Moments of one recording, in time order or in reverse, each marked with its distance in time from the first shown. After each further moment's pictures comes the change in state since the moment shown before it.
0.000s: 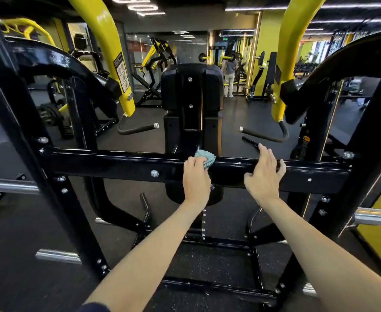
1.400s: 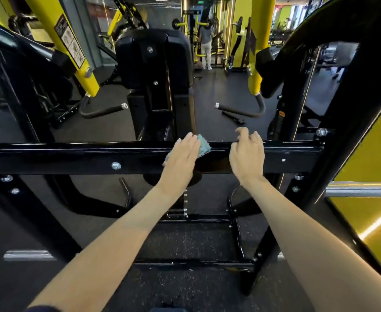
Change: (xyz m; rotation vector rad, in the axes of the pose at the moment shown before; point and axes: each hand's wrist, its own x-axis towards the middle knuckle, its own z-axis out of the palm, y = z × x) left_hand 0.013 -0.002 0.029 0.480 -0.184 0.721; right_hand 0.029 0.022 -0.009 -0.094 0.054 -0.022
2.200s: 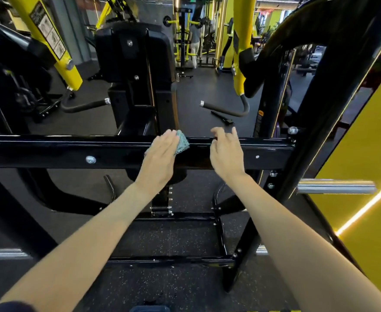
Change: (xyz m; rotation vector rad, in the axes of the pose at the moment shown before) left_hand -0.005 0.009 0.003 -0.195 0.068 -0.124; right_hand -0.003 0.022 -0.010 -0.065 -0.087 -0.269
